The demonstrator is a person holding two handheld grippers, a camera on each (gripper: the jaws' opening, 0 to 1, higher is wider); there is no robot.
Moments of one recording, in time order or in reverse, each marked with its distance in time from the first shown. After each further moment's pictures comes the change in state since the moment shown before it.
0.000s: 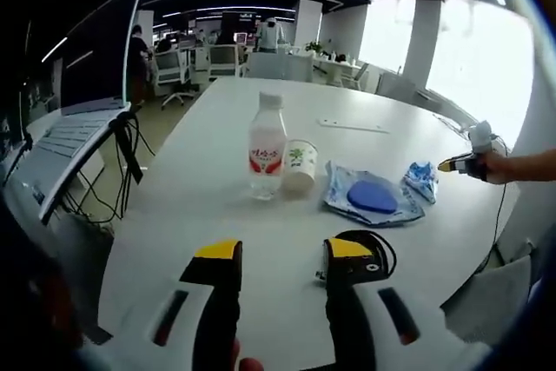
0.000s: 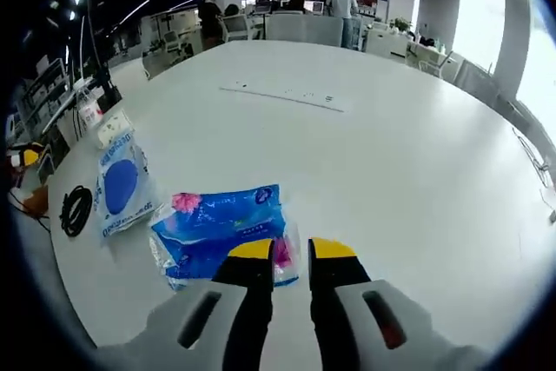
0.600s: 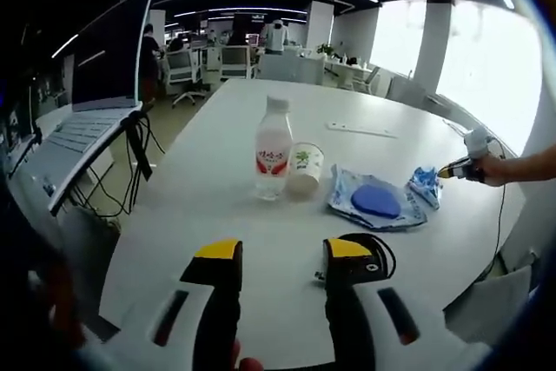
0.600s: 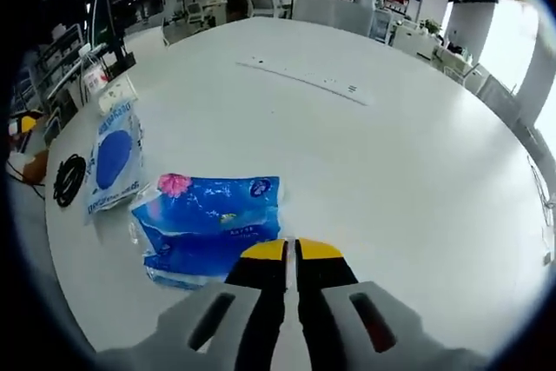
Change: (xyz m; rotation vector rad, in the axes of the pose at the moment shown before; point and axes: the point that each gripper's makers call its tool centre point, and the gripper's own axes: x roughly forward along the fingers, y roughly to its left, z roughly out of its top) left arm -0.005 0.000 0.001 -0.024 -0.008 0.045; right arm 0.012 0.010 -0.002 -0.127 0.081 0.043
